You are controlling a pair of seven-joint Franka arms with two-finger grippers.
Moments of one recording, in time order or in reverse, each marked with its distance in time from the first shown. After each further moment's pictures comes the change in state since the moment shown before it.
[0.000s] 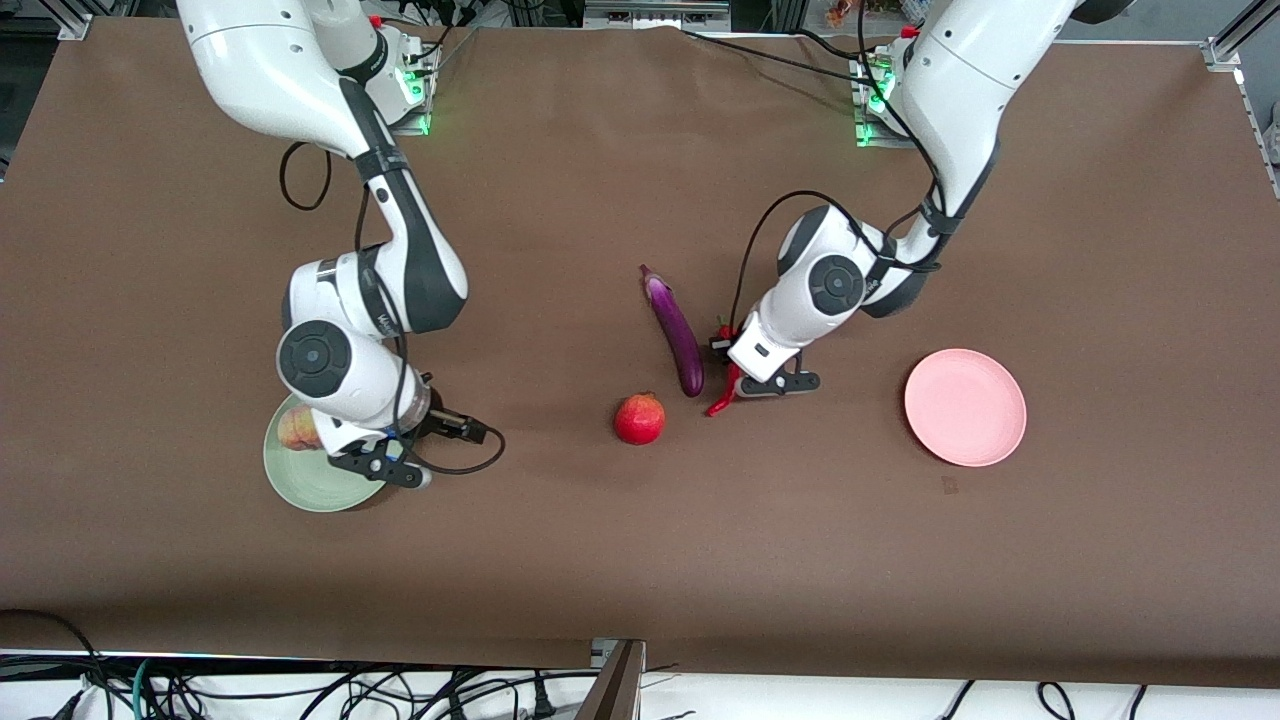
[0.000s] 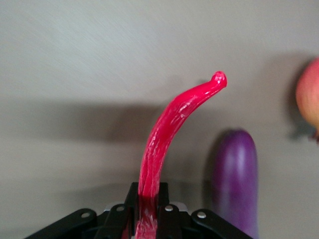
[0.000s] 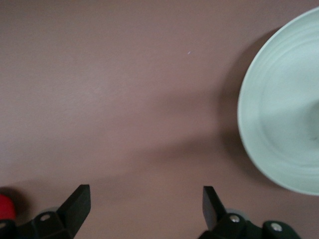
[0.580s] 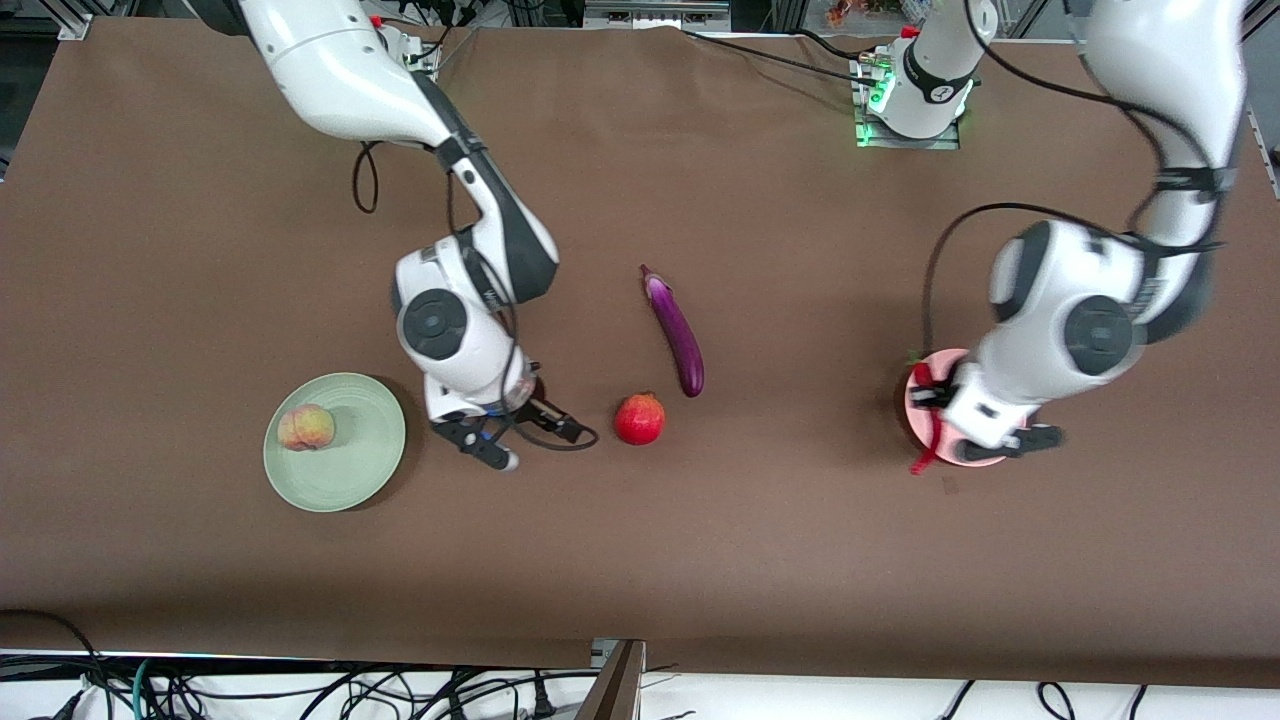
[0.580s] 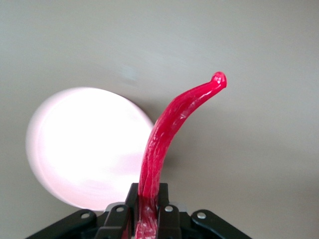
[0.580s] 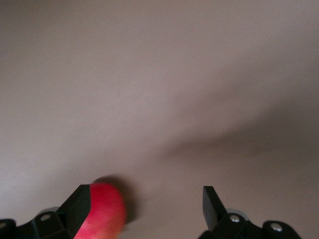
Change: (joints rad) left arm 0.381 -0.147 0.026 0.247 0.251 -0.528 0.198; right arm 0.104 0.104 0.105 0.065 0.002 0.216 0.450
